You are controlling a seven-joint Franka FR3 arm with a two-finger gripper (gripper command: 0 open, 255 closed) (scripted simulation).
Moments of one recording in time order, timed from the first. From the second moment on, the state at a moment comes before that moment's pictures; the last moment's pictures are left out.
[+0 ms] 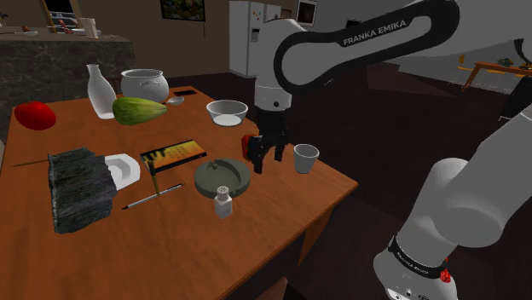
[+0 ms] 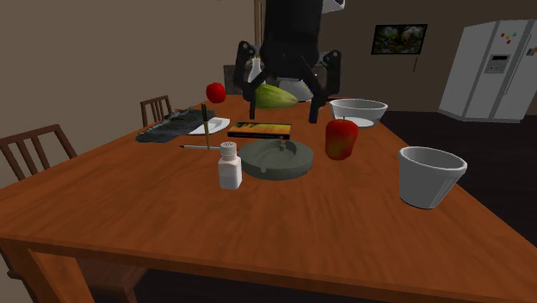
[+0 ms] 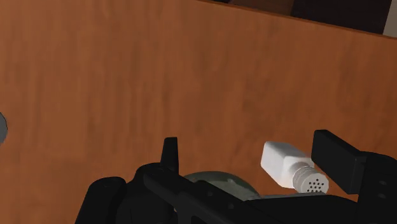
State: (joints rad) arm 0.10 -0.28 0.23 -2.29 0.19 1.94 0.23
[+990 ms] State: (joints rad) arm 0.16 0.10 0.33 -2.12 0.13 2.16 0.38
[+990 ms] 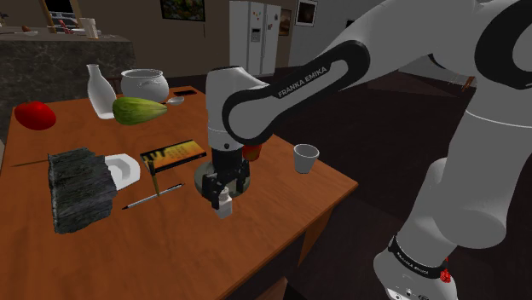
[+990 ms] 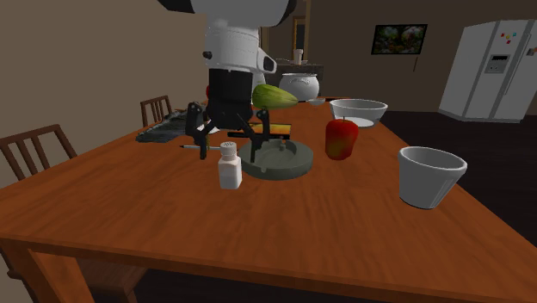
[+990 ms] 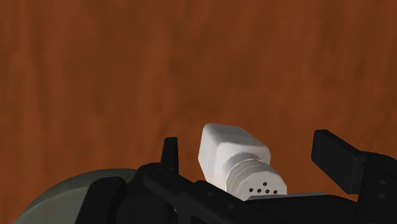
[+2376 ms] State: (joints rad) arm 0.17 0.11 0.33 -2.14 0.12 2.18 0.39
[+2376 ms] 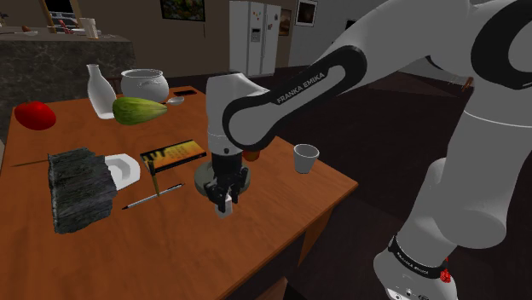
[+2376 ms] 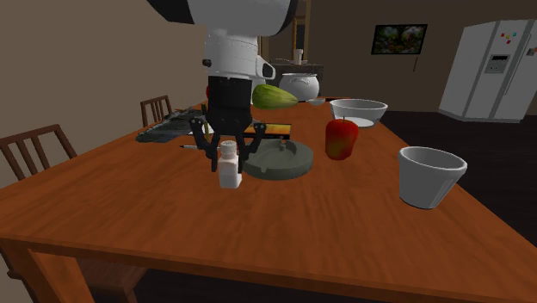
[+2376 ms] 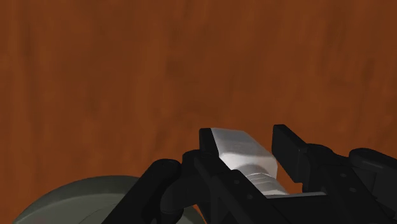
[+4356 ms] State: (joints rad) arm 0.06 0.20 0.23 -1.71 0.08 1.83 0.23
